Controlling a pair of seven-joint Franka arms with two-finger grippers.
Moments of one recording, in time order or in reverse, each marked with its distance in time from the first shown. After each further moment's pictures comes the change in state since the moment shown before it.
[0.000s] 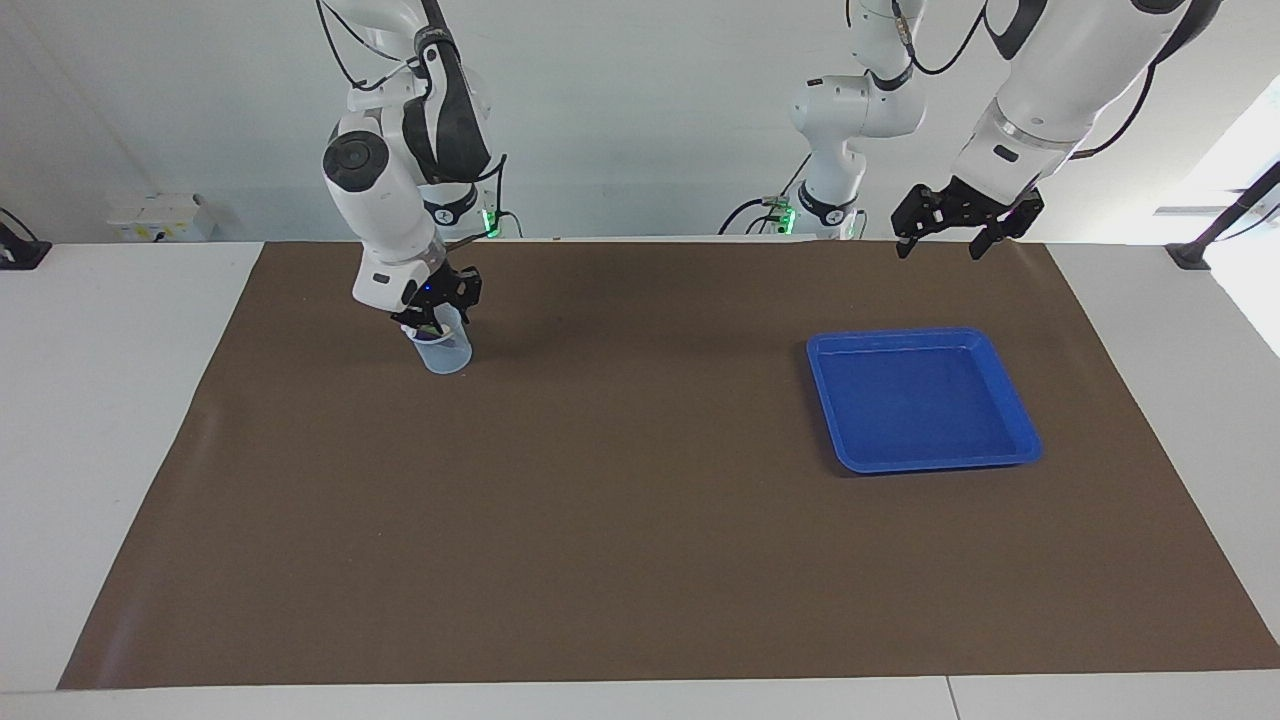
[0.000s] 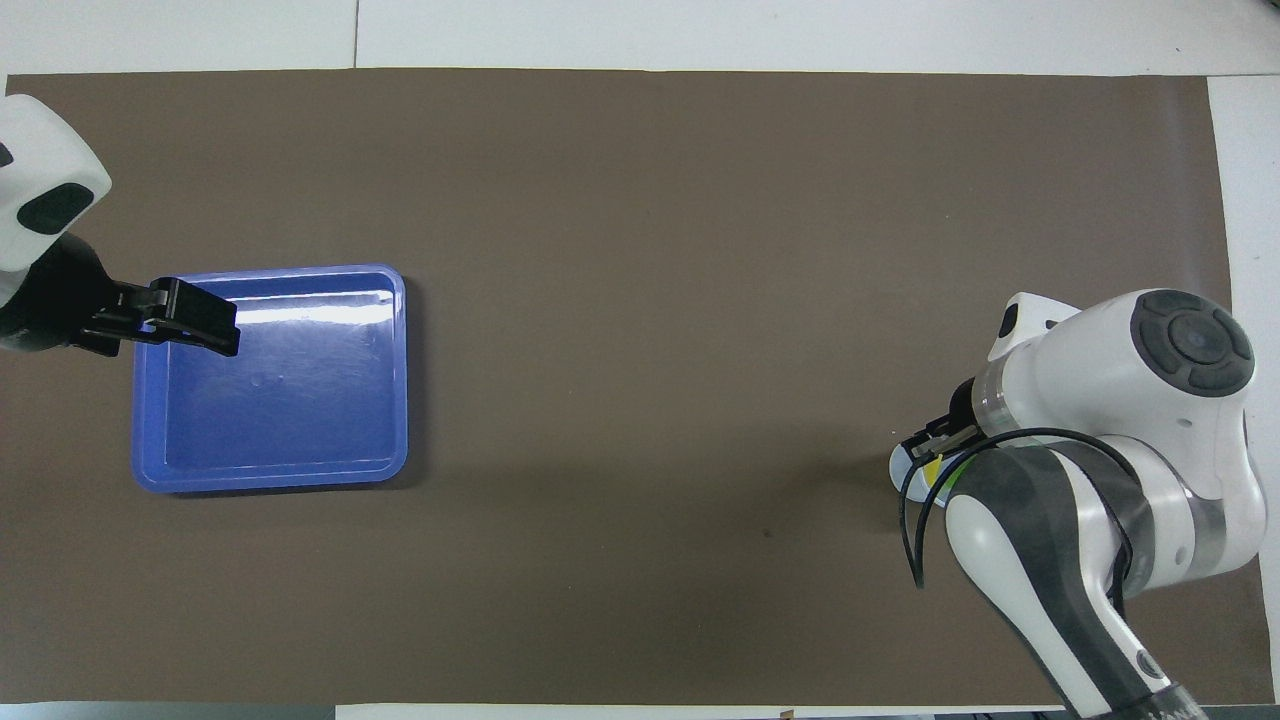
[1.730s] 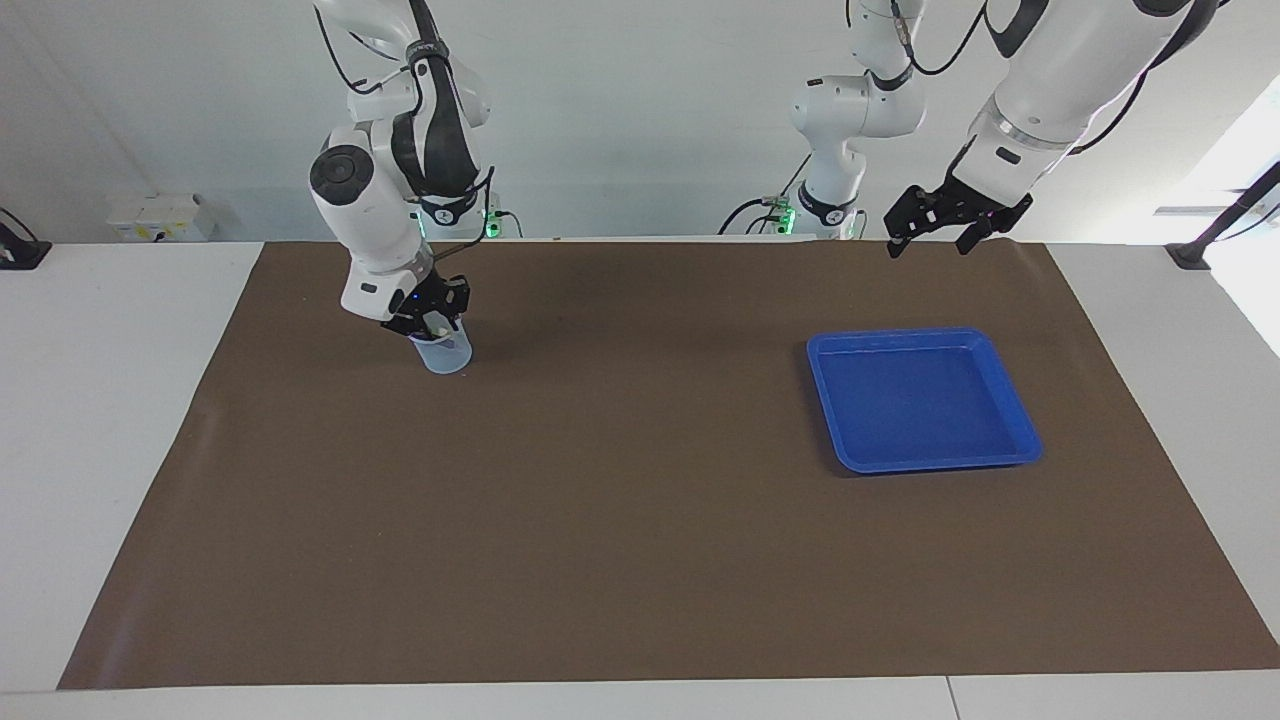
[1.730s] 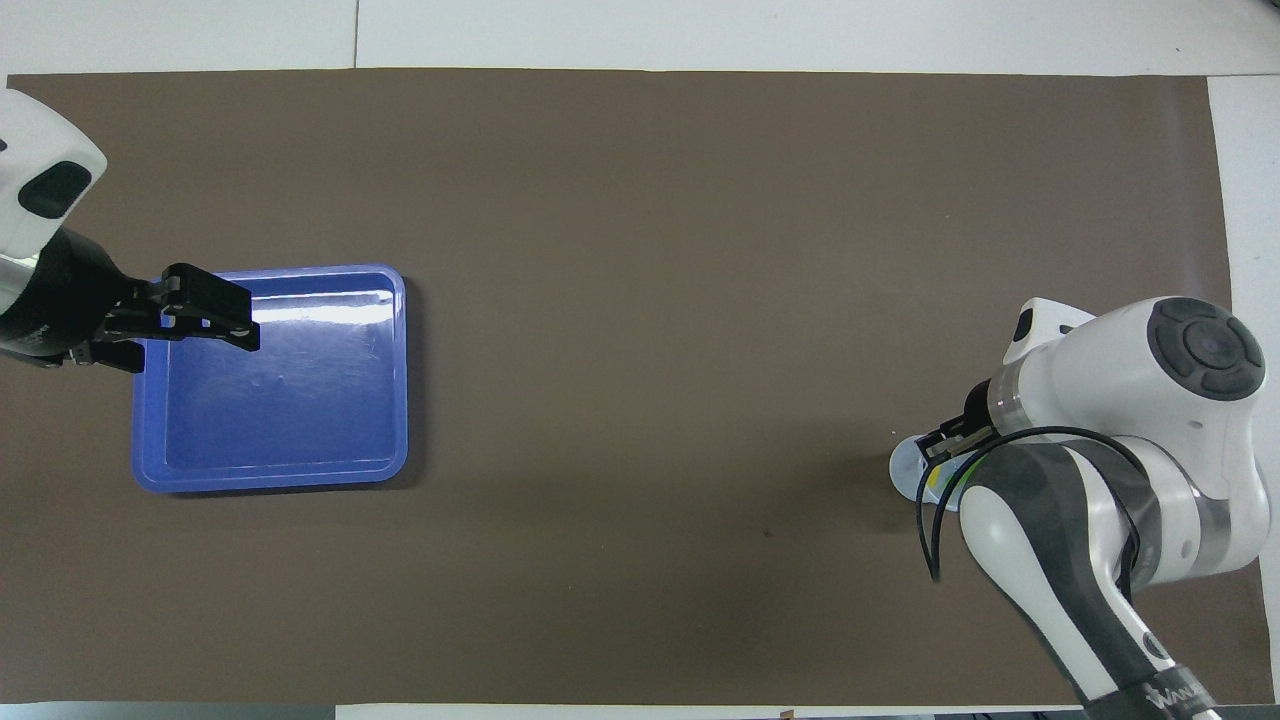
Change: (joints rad) left arm 0.011 -0.001 0.001 -0.001 -0.103 -0.004 -0.224; right arm -0.035 0.006 -0.006 -0.034 0.000 0.045 -0.040
